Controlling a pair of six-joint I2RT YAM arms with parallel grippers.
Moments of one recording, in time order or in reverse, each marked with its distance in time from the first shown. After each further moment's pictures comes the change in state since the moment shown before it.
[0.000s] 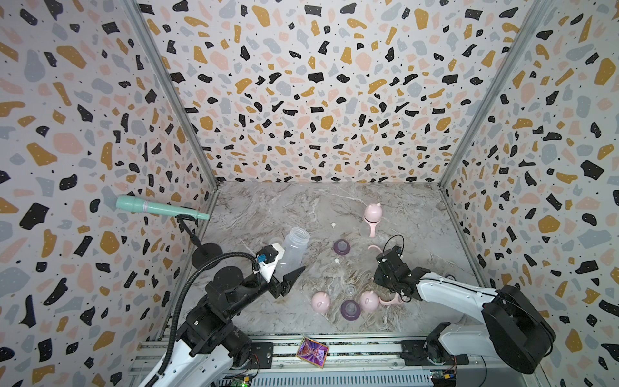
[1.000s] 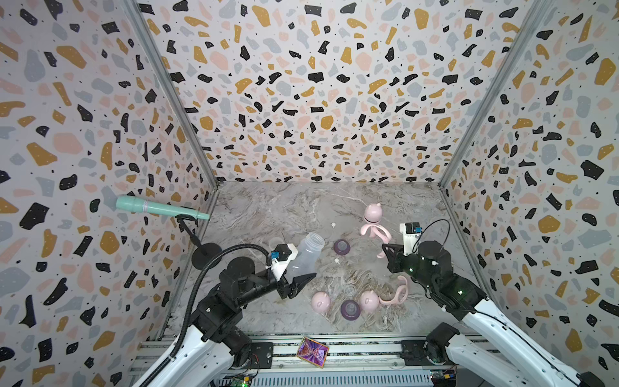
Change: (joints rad) left arm 0.000 0.158 0.000 0.063 0.232 -0.008; right arm -0.029 -0.566 0.157 -0.014 -0.204 -0.500
